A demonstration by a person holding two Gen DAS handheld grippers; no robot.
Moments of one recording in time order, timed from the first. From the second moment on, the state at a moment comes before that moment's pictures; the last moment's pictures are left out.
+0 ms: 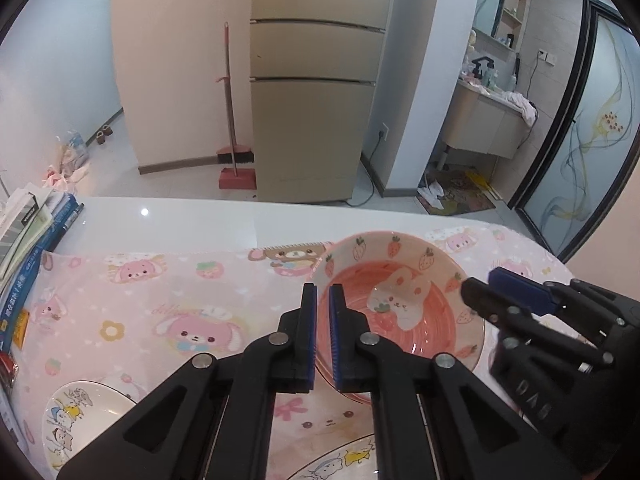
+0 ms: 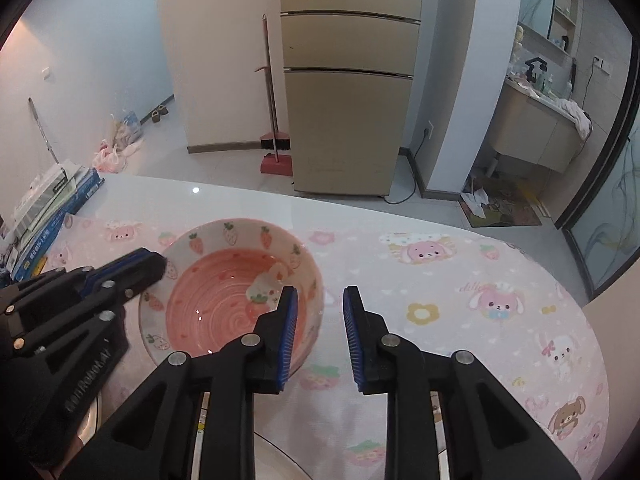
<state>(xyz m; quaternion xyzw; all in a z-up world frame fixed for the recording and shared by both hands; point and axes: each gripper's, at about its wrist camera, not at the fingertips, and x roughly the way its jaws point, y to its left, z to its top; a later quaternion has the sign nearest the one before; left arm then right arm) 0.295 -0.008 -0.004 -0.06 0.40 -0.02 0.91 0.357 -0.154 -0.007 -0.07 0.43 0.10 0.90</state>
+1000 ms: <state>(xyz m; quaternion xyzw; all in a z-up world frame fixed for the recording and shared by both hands) 0.179 0.003 0.130 -0.01 0.08 0.00 1.00 0.237 -0.221 0.146 0.00 0.12 0.02 0.99</state>
